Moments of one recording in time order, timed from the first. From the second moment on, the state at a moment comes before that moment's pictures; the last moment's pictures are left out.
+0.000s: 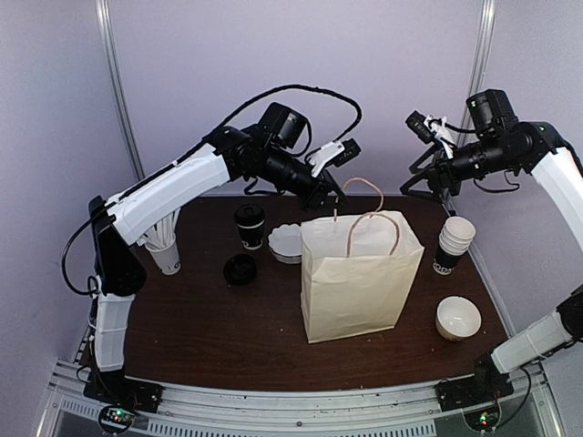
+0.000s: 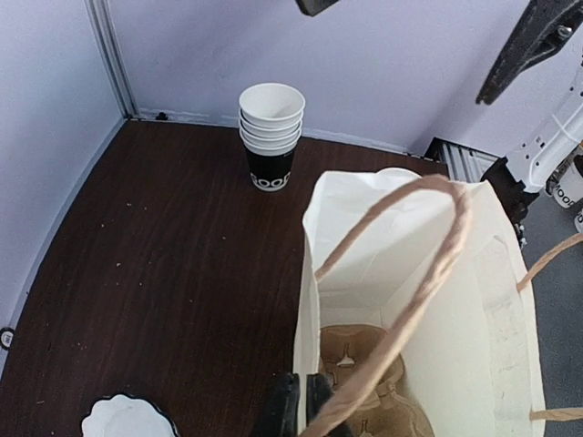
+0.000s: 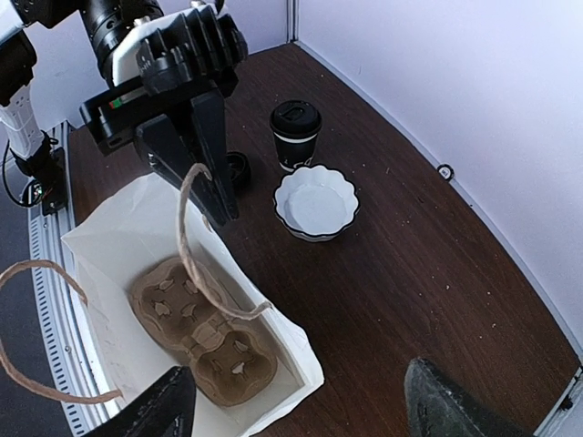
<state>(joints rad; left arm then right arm) -0.89 2.15 2.34 -0.84 0.51 0.26 0.32 1.36 1.74 -1.10 -0.53 -0.47</state>
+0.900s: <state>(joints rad) -1.20 1.76 1.78 -0.66 0.36 0.41 0.28 1.36 1.67 -1.05 -0.52 -0.46</state>
